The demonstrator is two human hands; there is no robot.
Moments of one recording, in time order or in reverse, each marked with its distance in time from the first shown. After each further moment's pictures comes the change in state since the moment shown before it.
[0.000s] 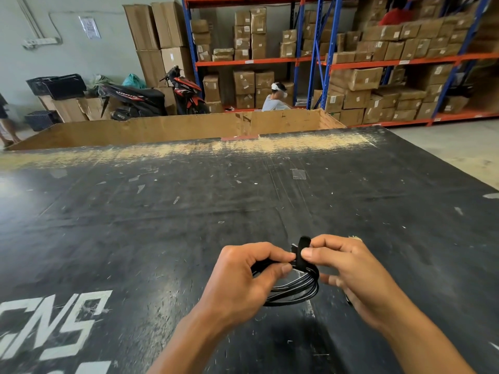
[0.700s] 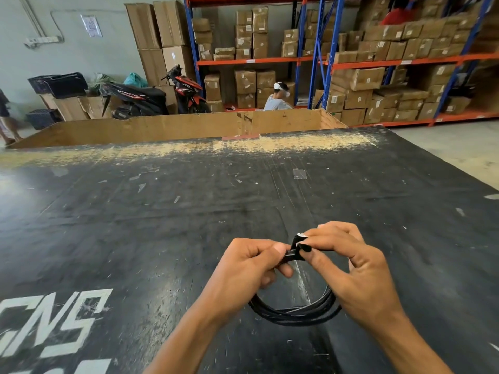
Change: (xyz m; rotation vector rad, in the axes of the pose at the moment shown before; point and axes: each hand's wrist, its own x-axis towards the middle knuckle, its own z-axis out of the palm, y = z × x) left_hand 0.011 0.016 -0.003 -0.368 -0.147 -0.320; right_hand -0.005 0.013 0.008 -0.236 0.269 -0.619
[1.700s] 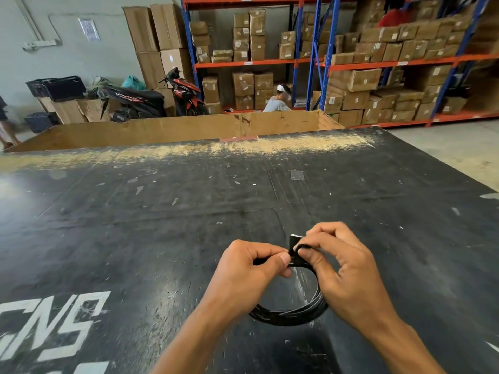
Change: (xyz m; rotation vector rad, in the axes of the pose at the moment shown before) left_hand -0.002 0.002 0.009 0.288 0.120 -0.016; right_hand 0.000 -0.001 0.001 -0.343 -0.002 -0.065
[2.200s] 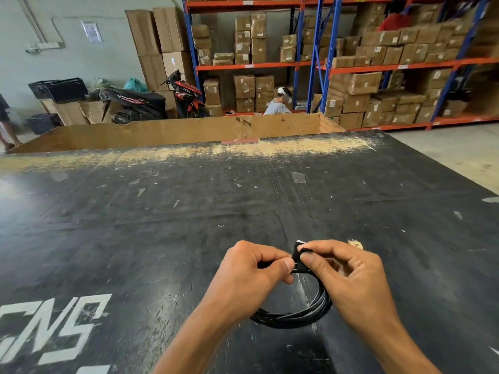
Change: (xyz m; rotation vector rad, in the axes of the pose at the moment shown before) left_hand -0.001 0.003 -0.006 0.064 -0.044 0.046; right_hand -0.002 -0.012 0.002 0.403 0.040 0.344
